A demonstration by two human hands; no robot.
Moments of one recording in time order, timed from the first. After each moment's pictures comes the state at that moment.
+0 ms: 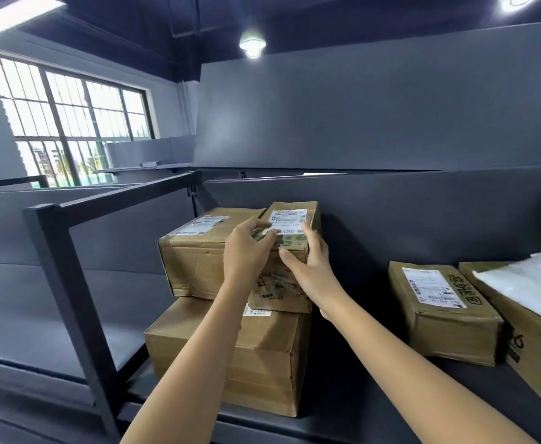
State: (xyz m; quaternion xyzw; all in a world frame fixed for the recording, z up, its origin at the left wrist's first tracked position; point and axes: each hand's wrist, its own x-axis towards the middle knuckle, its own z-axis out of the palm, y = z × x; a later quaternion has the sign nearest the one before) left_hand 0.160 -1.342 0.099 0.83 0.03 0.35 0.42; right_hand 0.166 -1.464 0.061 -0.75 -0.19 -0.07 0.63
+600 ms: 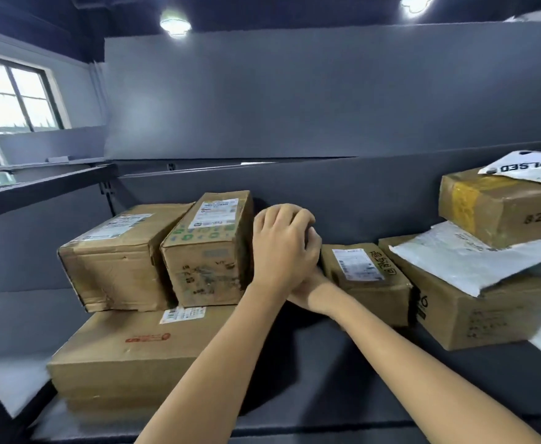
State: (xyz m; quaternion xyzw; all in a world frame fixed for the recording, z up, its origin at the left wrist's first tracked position) left_hand 0.170 -1.479 0.076 0.81 -0.21 0.52 0.19; right_hand 0.171 -1.553 0.040 -0.94 -0.14 -0.08 0.31
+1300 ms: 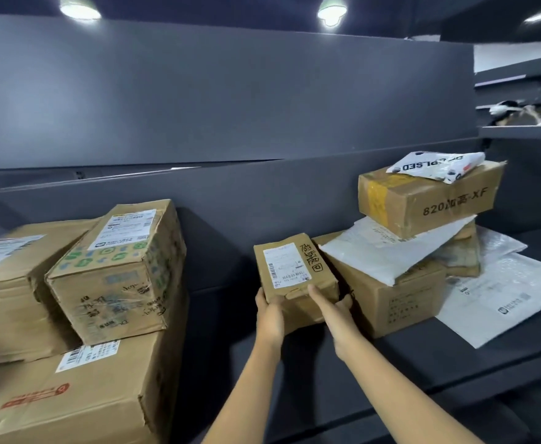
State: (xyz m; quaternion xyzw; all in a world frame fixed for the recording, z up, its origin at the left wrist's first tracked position) left_hand 0.177 -1.565 -0.036 0.67 0.00 -0.09 0.74; right_hand 0.164 -1.681 -0.054 -0.63 0.26 -0.11 0.72
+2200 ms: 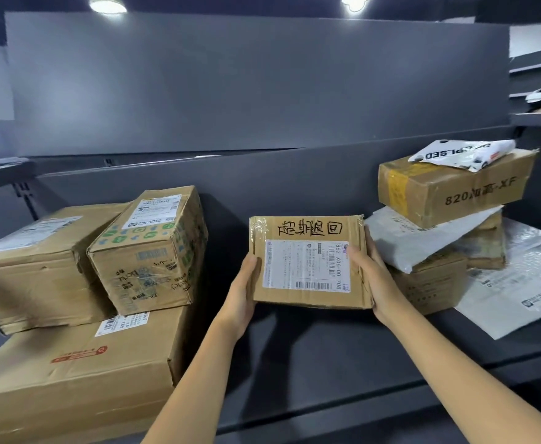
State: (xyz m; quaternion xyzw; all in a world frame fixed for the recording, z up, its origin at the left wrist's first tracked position) left_hand 0.173 -1.487 -0.005 0.63 -0.17 -0.08 0.75; right_hand 0.135 -1.708 0.000 -0.63 -0.03 -0.16 0.76
